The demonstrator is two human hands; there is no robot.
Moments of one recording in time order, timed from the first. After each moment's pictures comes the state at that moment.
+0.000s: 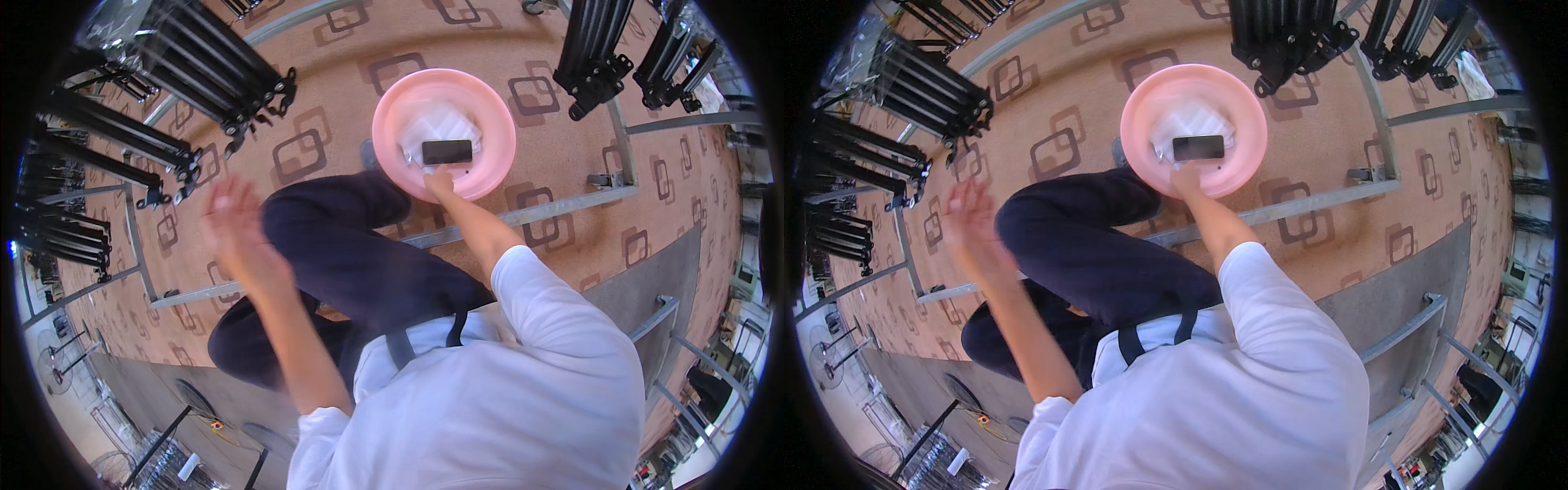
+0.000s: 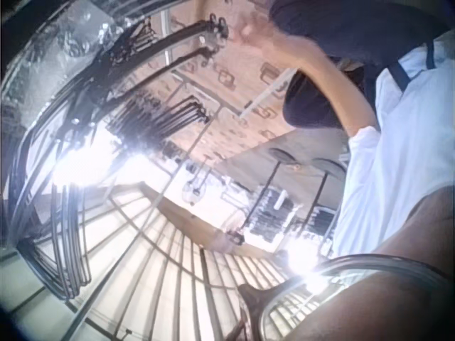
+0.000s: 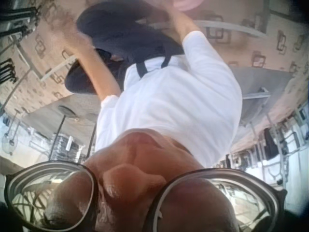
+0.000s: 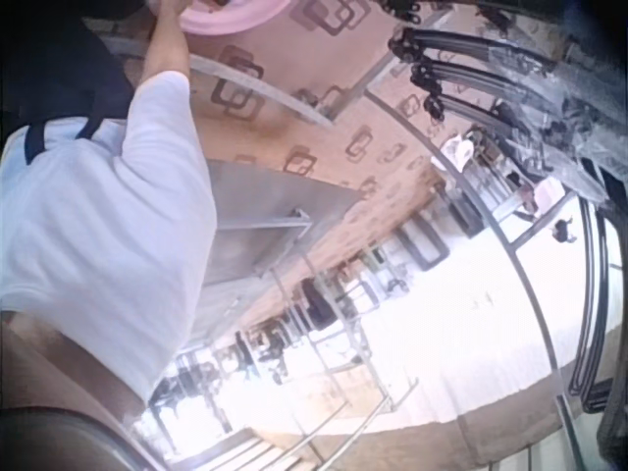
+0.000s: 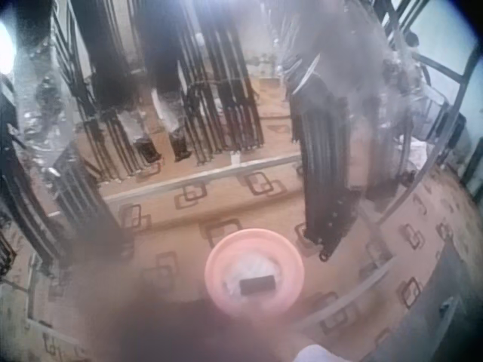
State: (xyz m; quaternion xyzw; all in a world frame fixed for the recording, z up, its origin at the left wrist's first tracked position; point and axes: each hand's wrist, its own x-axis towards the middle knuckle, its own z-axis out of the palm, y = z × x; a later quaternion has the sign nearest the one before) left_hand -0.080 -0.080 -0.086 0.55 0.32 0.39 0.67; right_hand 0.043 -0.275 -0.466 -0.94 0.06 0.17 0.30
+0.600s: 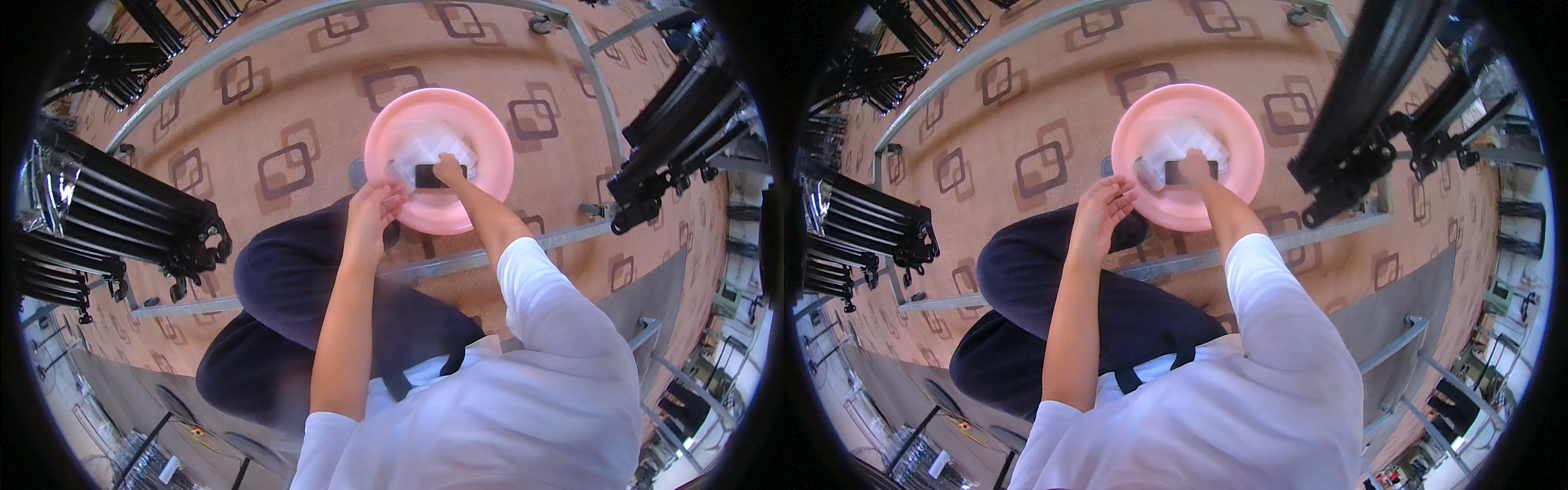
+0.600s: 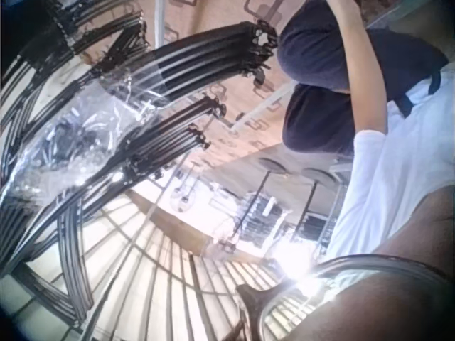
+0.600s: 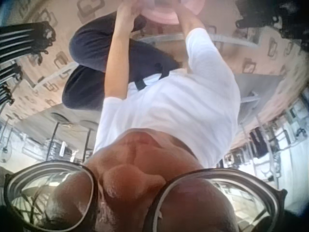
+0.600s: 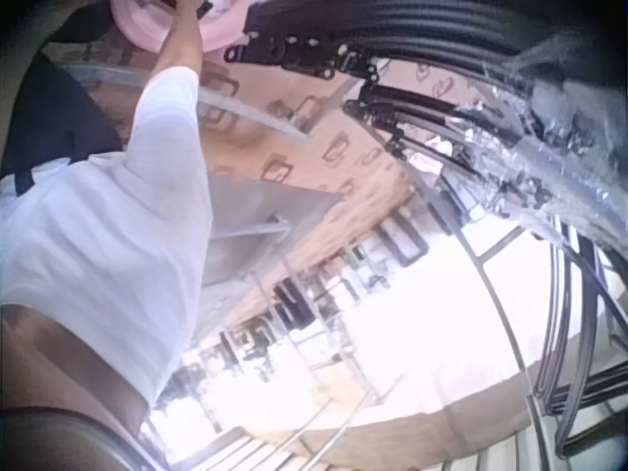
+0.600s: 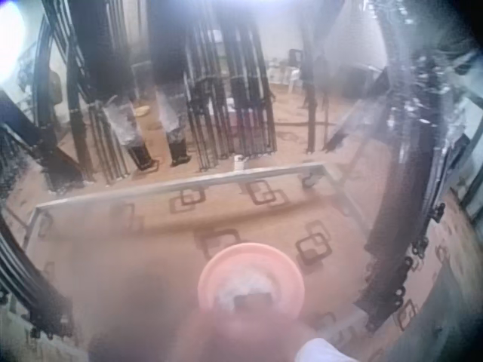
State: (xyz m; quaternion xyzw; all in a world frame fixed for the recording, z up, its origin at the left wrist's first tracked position) left_hand 0.003 -0.139 -0.213 0.41 0.39 -0.04 0.82; right_hand 0.153 -0.278 -0.475 -0.94 -0.10 0.23 0.24
